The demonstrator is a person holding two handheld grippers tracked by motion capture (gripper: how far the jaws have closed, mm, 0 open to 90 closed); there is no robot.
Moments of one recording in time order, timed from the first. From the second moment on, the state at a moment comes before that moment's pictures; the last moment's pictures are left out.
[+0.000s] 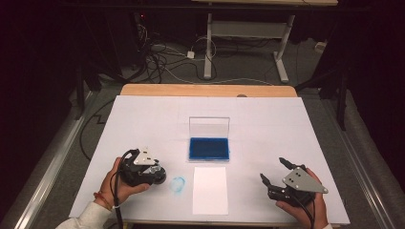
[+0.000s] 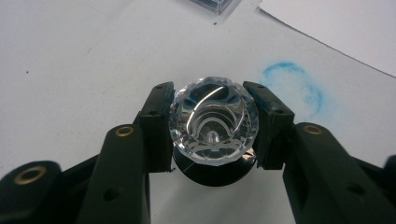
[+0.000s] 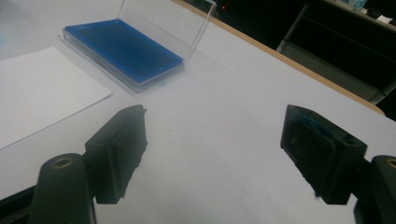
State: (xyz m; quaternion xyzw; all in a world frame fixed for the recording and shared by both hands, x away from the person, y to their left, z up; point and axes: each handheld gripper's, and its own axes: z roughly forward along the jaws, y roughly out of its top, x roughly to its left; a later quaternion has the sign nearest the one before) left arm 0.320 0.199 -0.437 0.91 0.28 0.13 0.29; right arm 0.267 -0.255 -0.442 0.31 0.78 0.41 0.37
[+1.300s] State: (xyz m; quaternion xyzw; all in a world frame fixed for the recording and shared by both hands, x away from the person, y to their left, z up) left arm 0.325 0.214 -0.419 0.88 0.30 0.17 0.33; right arm 0.271 -0.251 -0.449 0.32 0.80 0.39 0.34
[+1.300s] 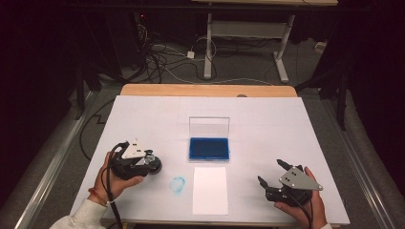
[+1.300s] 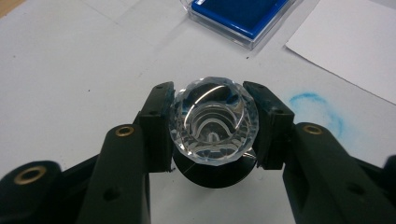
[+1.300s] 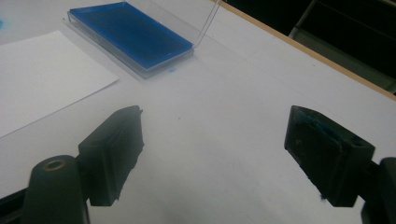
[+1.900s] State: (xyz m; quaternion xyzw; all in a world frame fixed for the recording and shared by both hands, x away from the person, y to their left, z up) left arm 0.348 0.167 -0.391 0.86 0.27 0.15 0.41; right arm 0.304 -0.204 -0.434 0.27 0.81 0.43 0.30
